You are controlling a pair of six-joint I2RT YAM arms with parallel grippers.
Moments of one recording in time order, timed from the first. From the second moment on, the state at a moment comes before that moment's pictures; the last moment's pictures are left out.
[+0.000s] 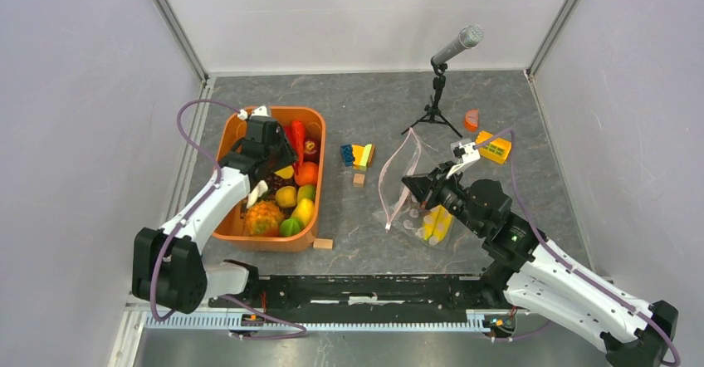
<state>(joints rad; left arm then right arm) -0.27 1.28 0.90 -0.37 -0.12 -0.61 0.82 0.66 0.55 -0.02 0.13 0.54</state>
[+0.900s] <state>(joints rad) -0.27 0.90 1.04 -0.46 0.37 -0.49 0.82 0.68 0.55 -0.02 0.13 0.55</state>
